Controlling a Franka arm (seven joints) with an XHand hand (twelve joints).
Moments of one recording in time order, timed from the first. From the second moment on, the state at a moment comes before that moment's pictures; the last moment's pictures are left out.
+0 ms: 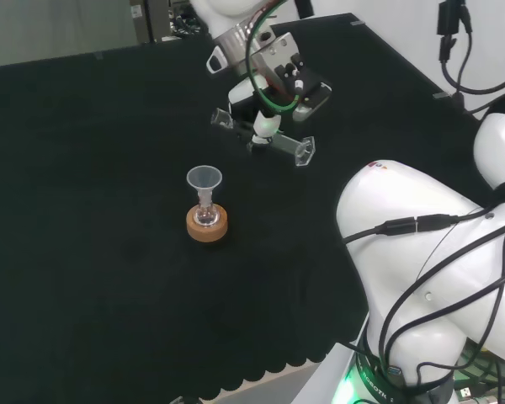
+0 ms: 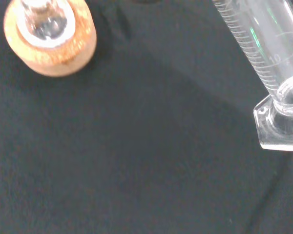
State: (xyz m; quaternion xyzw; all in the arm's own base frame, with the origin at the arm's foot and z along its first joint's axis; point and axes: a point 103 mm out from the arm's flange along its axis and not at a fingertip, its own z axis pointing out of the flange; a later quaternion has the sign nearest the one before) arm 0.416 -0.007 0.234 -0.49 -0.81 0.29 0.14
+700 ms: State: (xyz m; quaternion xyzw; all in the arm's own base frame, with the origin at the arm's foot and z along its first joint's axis) arm 0.452 -0.028 0.224 -0.47 -0.86 0.10 0.15
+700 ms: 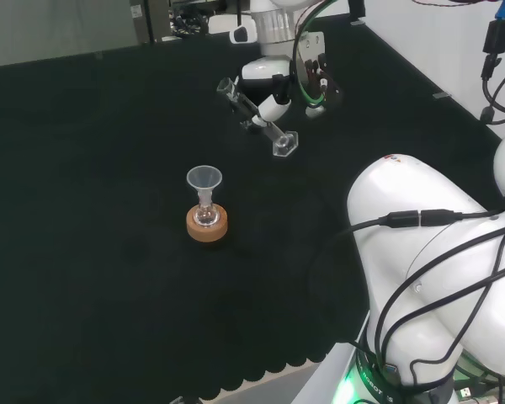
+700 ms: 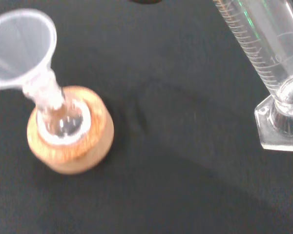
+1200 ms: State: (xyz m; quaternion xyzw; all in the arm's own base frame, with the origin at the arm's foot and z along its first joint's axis) arm 0.492 -0.047 0.204 -0.47 -0.87 0.03 0.16
